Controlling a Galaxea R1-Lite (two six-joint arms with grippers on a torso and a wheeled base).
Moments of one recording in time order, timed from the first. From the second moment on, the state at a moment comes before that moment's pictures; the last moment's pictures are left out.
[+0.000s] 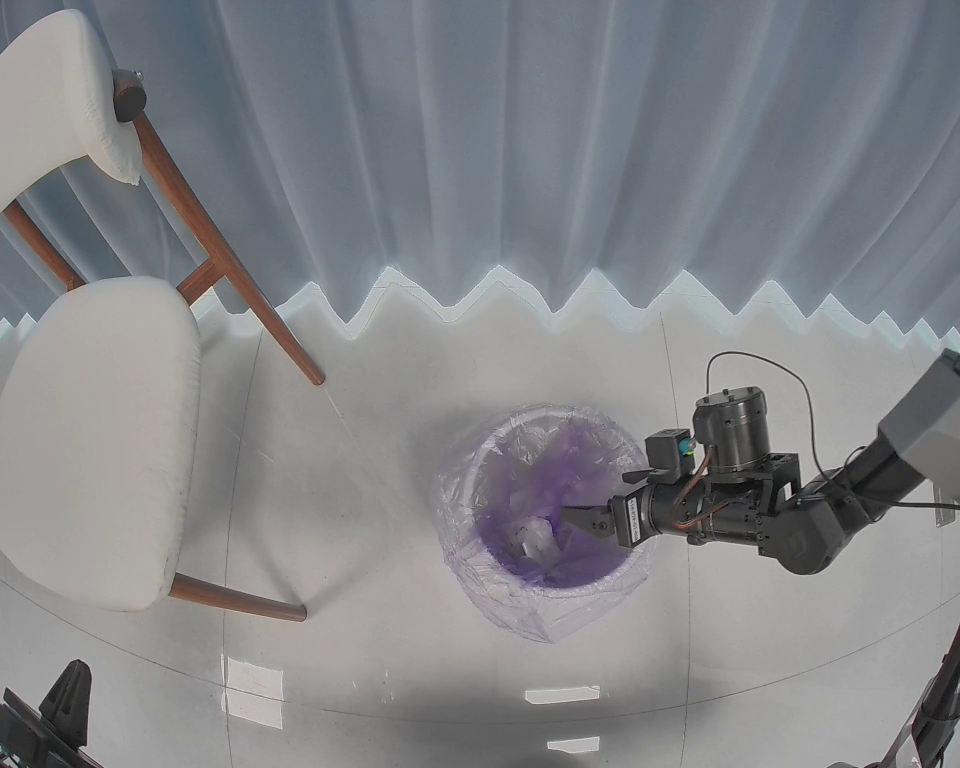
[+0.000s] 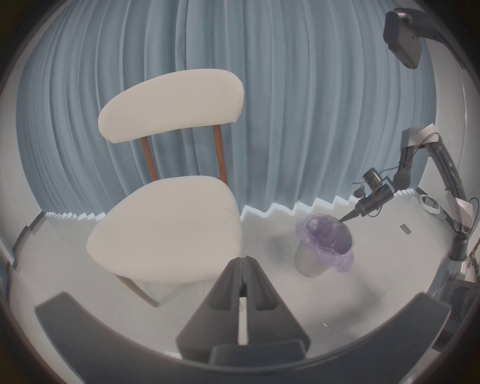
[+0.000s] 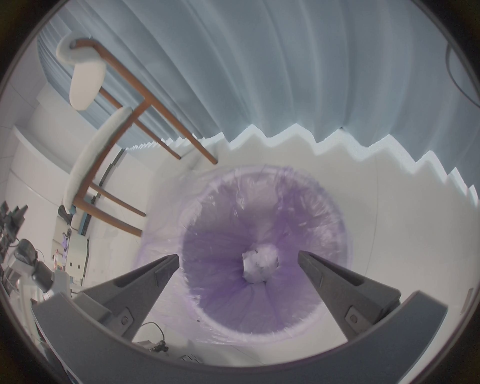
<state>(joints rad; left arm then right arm) 0.00 0.02 -0.02 -0.04 -0.10 0.08 0.49 2.03 -0.89 -0.59 0.17 0.01</state>
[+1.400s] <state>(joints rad) 0.00 0.02 -0.02 -0.05 -0.10 0.06 0.02 0.12 -0.04 0.00 0.06 -0.02</state>
